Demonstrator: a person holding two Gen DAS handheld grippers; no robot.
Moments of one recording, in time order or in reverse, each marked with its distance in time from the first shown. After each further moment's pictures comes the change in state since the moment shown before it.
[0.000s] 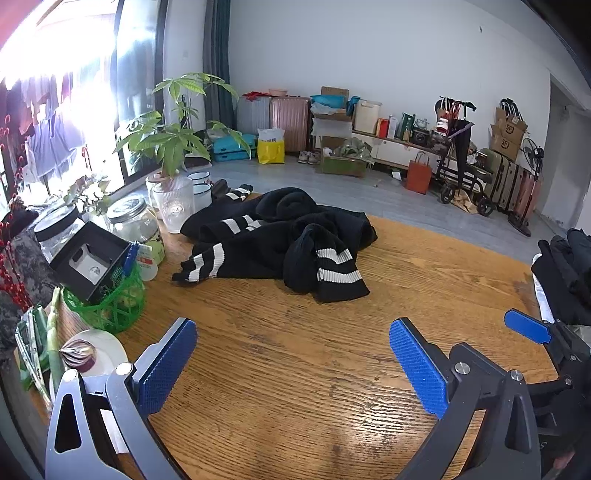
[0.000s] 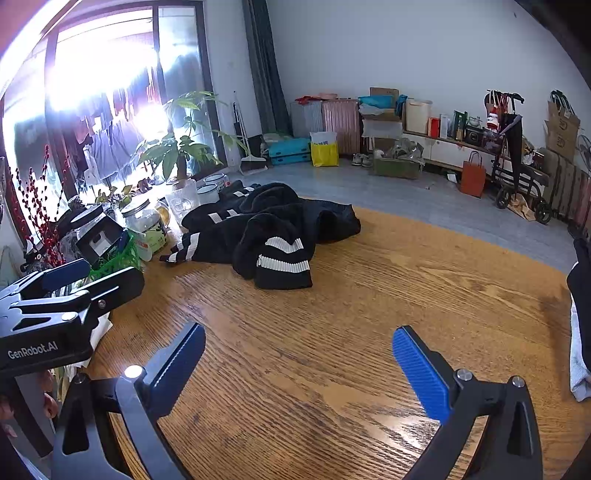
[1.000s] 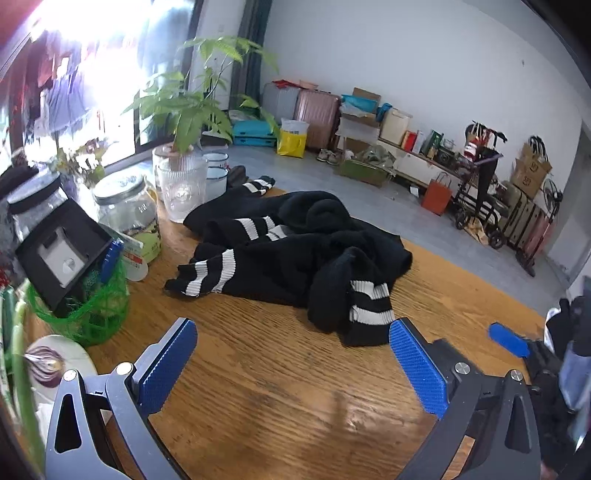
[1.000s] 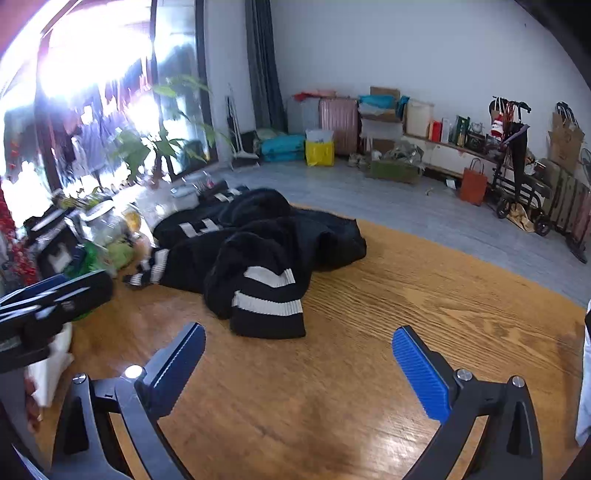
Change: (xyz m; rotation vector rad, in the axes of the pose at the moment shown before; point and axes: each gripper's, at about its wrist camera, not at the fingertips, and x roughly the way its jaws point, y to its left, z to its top) left arm 0.081 0.046 0.033 -0.188 0.027 -0.019; right arm 0.100 0.009 0.047 -0.029 0.030 -0.069
